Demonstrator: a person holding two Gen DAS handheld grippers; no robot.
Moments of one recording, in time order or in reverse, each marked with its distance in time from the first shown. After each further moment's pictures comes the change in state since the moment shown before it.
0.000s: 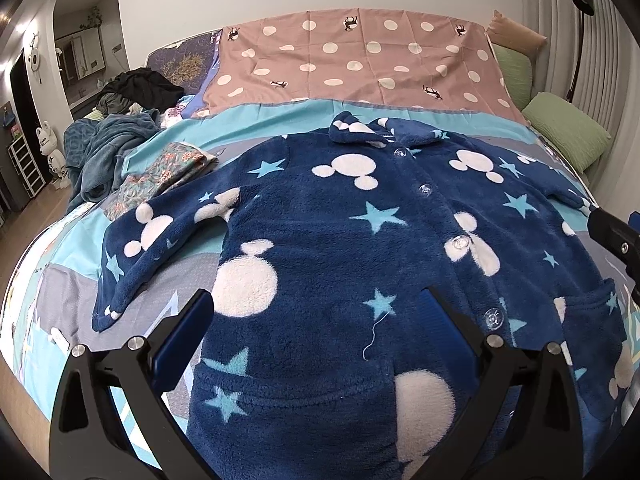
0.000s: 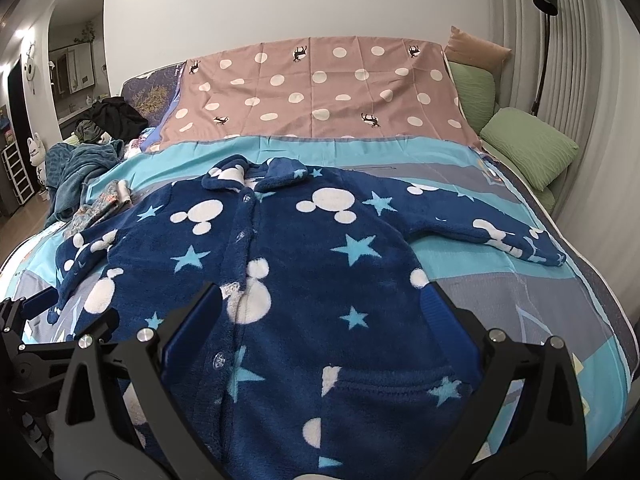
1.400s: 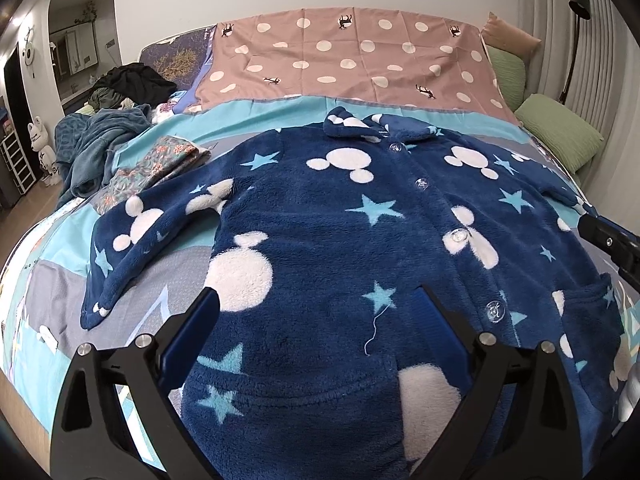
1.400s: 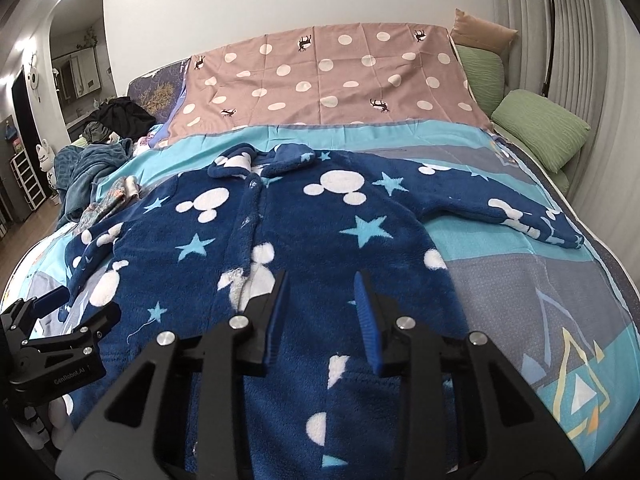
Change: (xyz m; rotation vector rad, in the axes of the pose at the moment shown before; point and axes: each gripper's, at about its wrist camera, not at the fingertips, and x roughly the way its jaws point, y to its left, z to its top) left arm 0.008 0.009 -0.008 -0.011 -0.005 -0.047; right arm 0.015 -0.006 -0.013 0.035 0.039 0.062
